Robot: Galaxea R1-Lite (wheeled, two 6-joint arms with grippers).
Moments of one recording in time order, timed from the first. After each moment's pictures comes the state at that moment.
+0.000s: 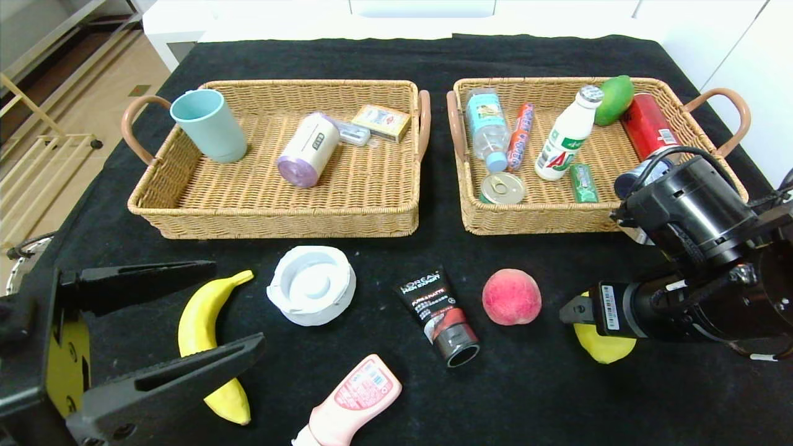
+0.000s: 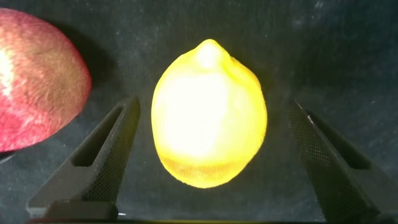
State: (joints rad) left arm -0.48 0.99 -0.68 -0.18 -0.32 0.05; right arm 0.57 1.63 -1.25 0.58 -0.31 0.58
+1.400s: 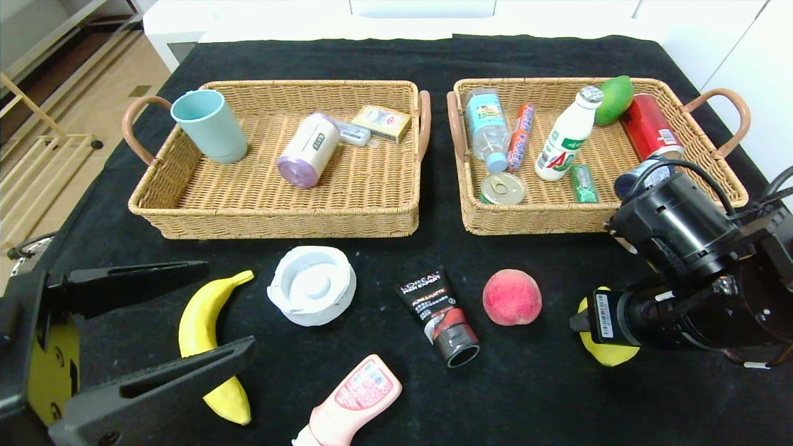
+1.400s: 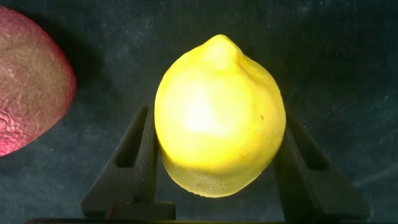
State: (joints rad) left arm -0.48 0.97 -0.67 -0.18 -0.32 0.05; right arm 0.57 1.66 -1.21 0.57 -0.31 0.60
